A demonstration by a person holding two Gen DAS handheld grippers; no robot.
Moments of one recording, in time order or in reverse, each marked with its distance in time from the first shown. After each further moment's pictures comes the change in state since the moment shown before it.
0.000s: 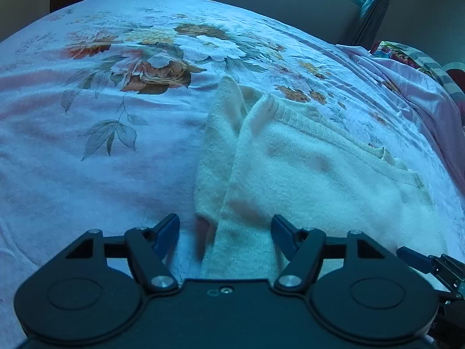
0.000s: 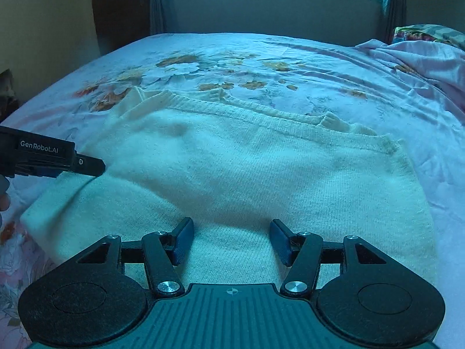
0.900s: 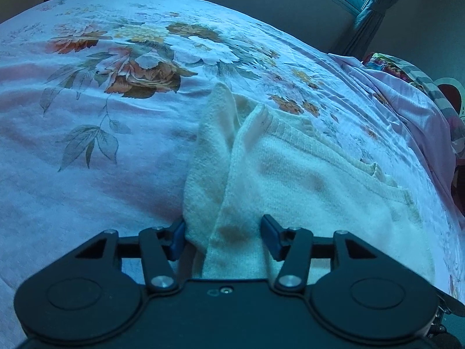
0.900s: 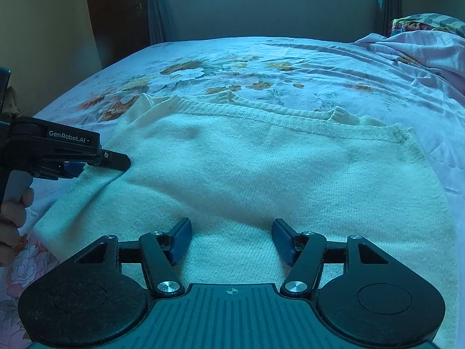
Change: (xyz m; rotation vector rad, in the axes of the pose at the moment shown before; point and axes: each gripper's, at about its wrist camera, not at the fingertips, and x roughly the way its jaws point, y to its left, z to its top) left arm 0.019 0.004 0.013 -0.036 -0.015 -0.070; right arm 0.001 0.005 -0.009 0.054 -0.028 0.039
